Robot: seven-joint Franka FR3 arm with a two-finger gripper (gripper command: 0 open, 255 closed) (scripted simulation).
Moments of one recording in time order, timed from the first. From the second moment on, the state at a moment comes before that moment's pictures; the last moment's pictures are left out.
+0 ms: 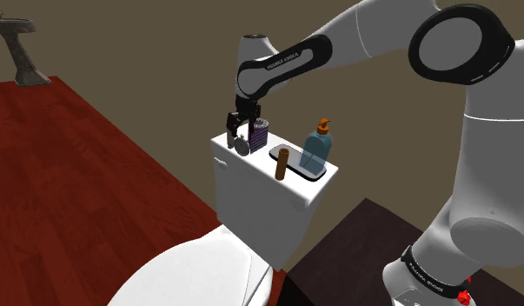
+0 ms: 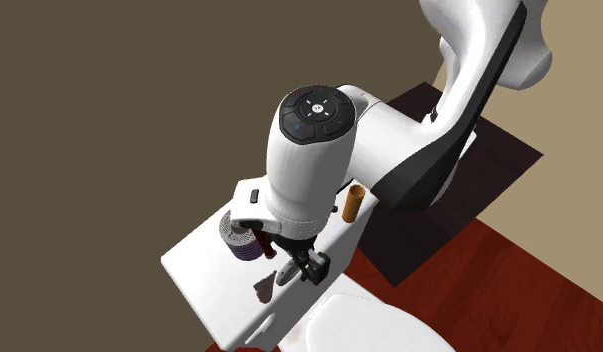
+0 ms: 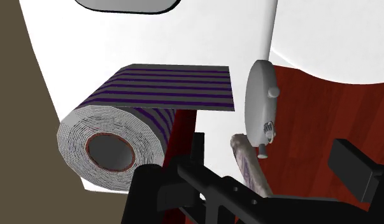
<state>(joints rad) 0.05 0.40 0.11 -1.74 -0.10 2.25 0.07</state>
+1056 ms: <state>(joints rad) 0.05 0.46 0.10 -1.76 -0.11 2.31 0.09</state>
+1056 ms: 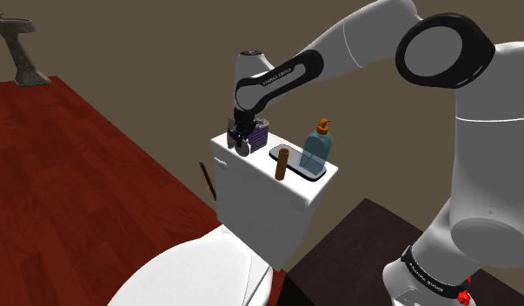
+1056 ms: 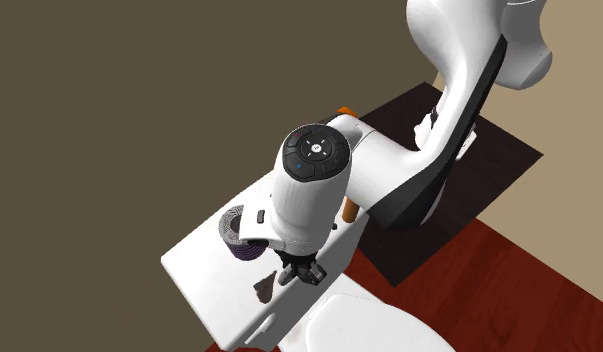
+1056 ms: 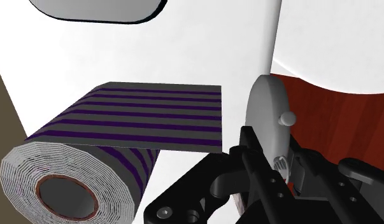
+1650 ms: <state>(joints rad) 0.05 0.40 0.11 -1.73 -0.10 2.22 0.07</state>
